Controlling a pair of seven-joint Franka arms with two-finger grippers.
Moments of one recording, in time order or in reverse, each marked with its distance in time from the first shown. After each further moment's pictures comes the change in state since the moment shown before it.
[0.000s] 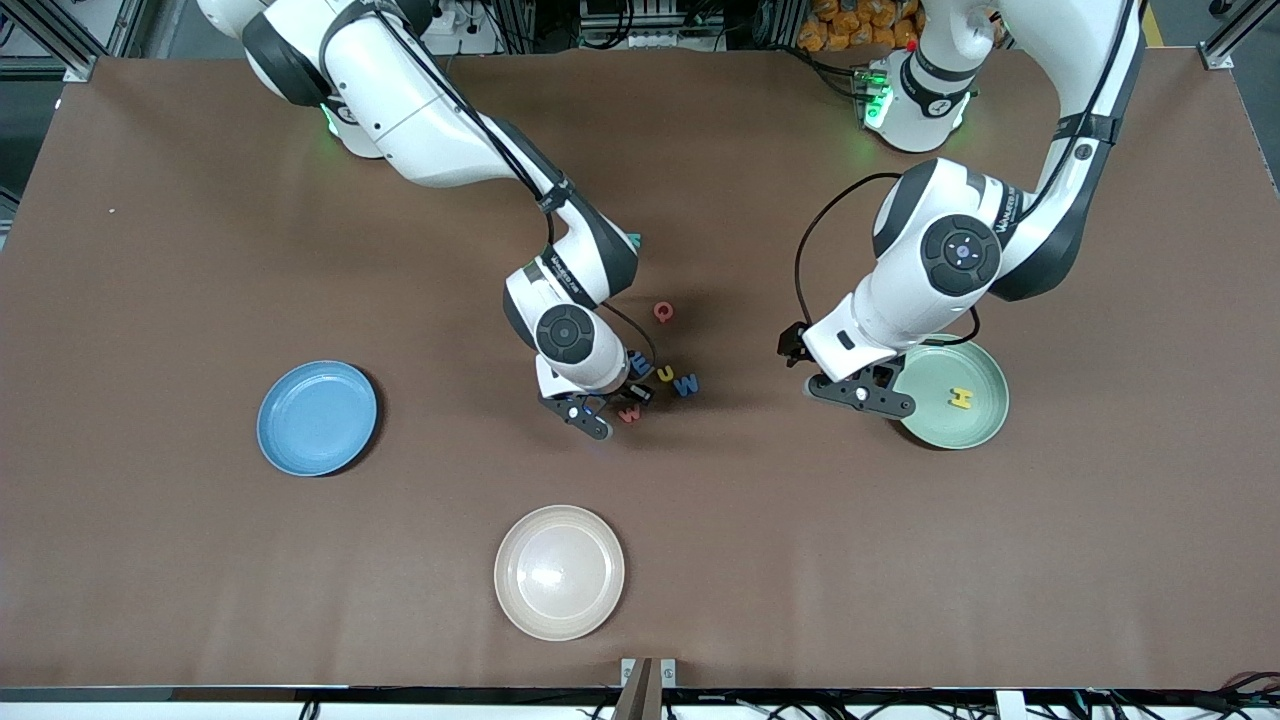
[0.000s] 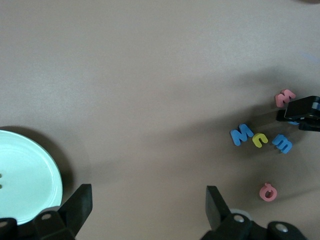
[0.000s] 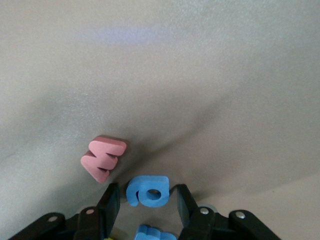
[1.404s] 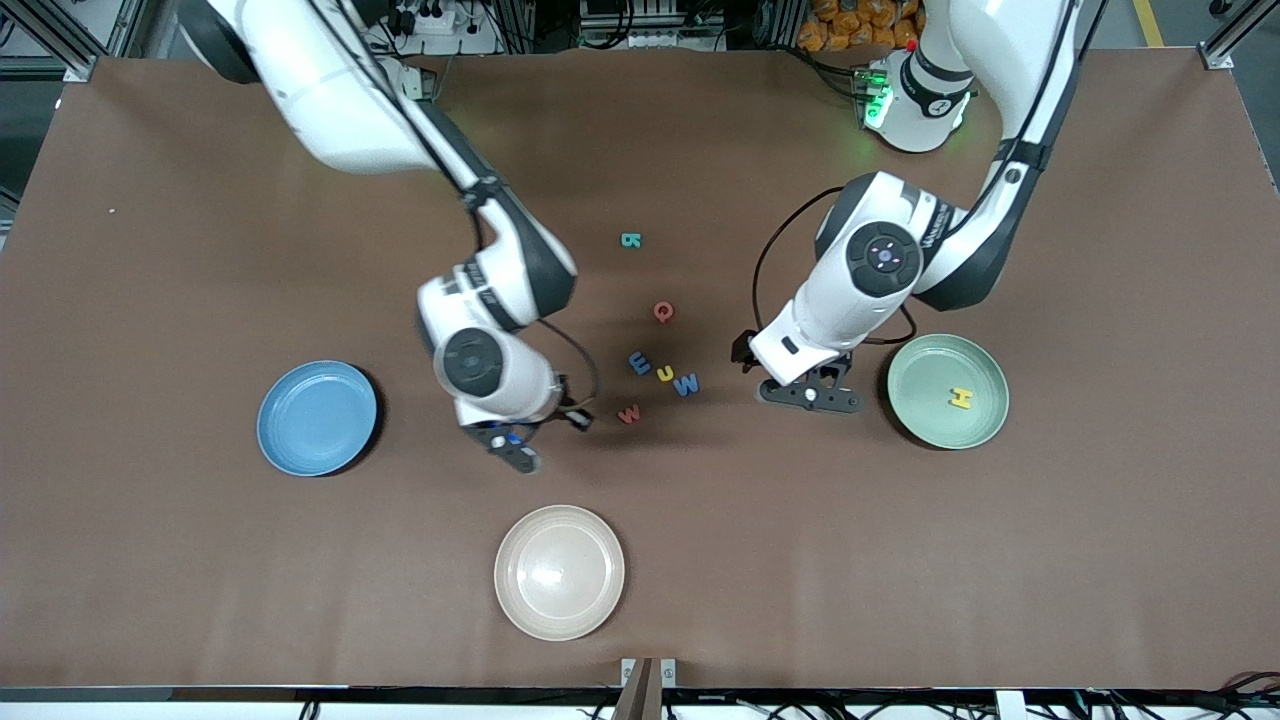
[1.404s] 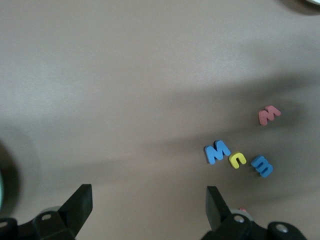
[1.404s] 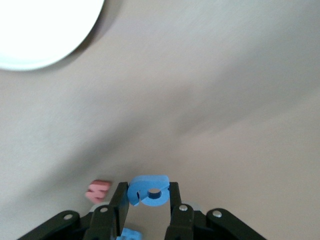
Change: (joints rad) left arm -0.135 0.097 0.041 0.015 0.000 0.114 -0.196; right arm -0.186 -0.156 -0.012 0.038 -0.003 -0.287 -0.143
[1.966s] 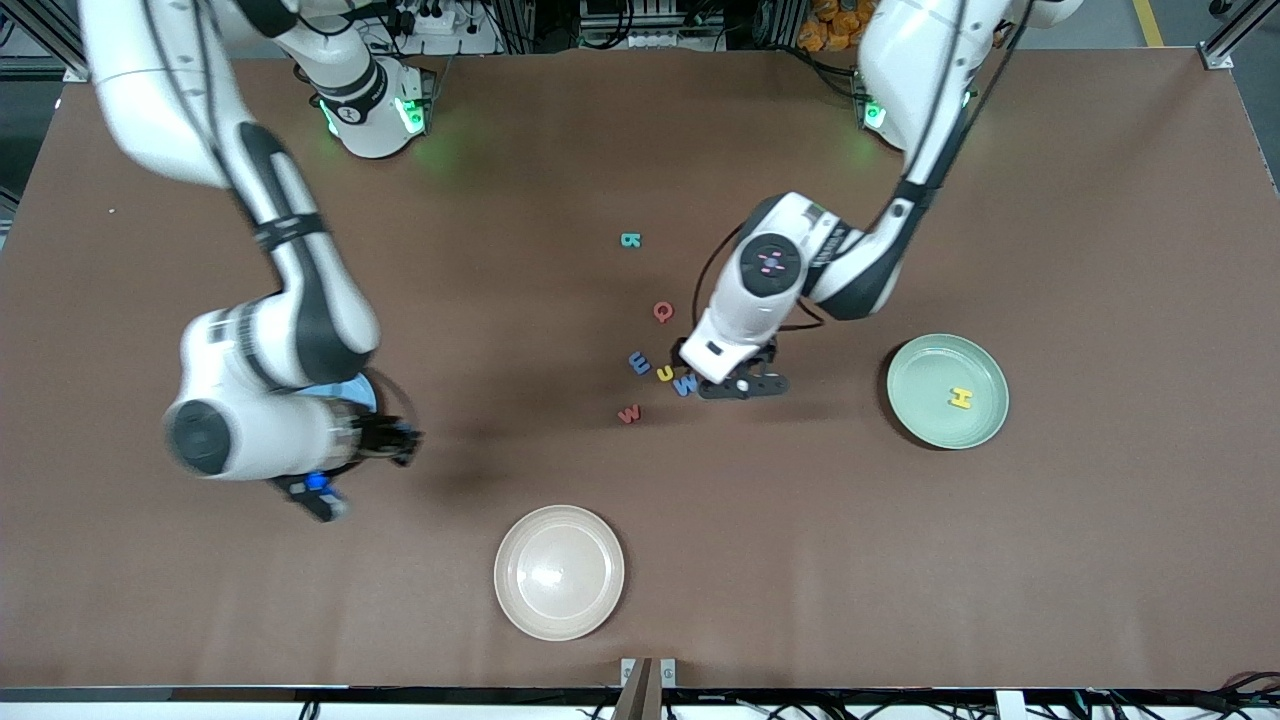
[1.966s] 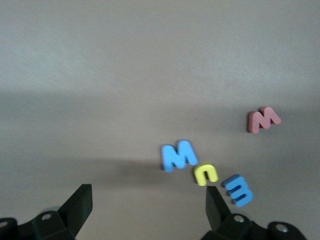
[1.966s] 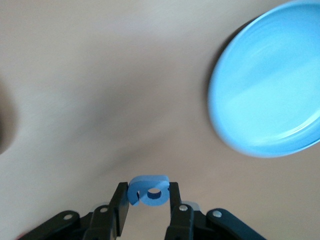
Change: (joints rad) left arm -0.245 0.166 0.097 0.016 0.000 0.161 -0.359; right arm -0.344 -0.061 -0.025 -0.026 -0.010 -0.192 -0.335
